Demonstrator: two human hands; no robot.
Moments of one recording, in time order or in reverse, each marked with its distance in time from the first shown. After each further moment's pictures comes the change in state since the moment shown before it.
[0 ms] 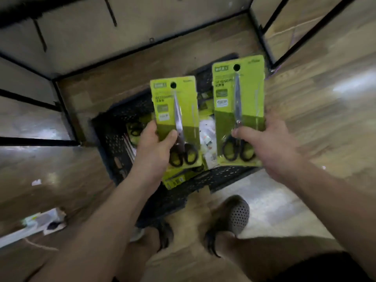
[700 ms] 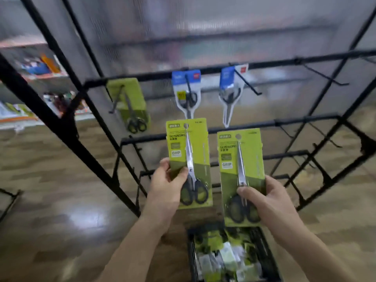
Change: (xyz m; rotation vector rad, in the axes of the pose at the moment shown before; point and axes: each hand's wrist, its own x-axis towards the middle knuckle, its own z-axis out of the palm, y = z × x) left_hand -0.437 0.464 -0.271 -0.271 0.283 0.466; right_hand -0.414 -0.537 -0.013 -0.010 -0.159 -0.395
